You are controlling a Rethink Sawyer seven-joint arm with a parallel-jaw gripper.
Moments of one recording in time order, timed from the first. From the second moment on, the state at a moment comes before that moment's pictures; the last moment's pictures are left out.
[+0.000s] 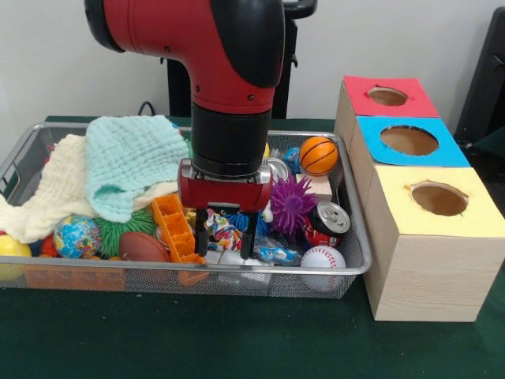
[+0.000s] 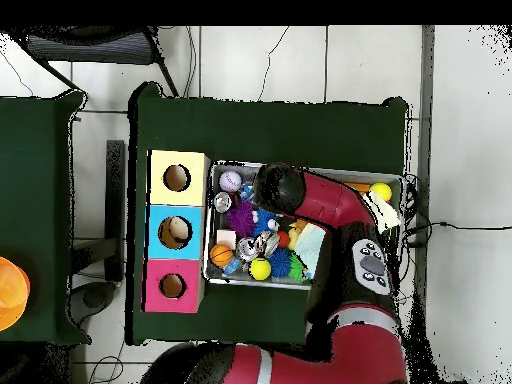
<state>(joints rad) -0.26 -0.41 -0.05 1.40 0.09 0.38 1.41</state>
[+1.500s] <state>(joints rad) -0.43 -0.41 0.20 1.44 -0.04 0.71 1.41</state>
